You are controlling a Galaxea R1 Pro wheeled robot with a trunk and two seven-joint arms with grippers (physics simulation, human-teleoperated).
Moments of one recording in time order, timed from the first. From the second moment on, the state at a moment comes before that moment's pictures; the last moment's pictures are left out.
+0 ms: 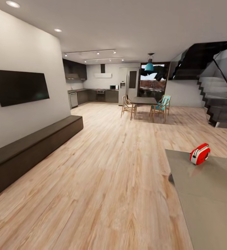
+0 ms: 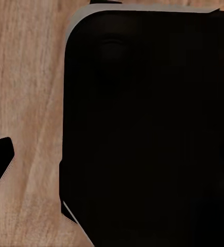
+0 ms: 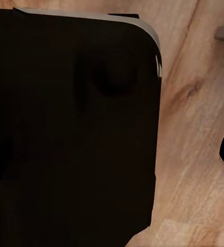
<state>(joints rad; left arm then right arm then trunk) 0.00 0.01 0.01 -0.04 0.09 0.00 0.00 0.00 -0.01 0.01 0.00 0.01 -0.09 0.00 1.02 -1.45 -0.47</state>
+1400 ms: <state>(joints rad) 0.00 0.01 0.01 -0.04 0.09 0.00 0.00 0.00 -0.01 0.01 0.00 0.01 -0.09 0.00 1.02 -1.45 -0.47</state>
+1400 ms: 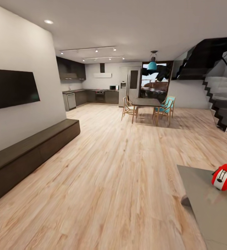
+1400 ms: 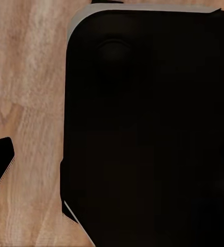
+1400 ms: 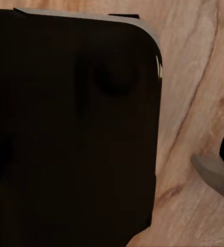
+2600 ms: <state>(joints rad) 0.00 0.01 0.01 -0.04 0.09 0.00 0.00 0.00 -0.01 0.01 0.00 0.01 -0.09 0.00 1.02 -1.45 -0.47</state>
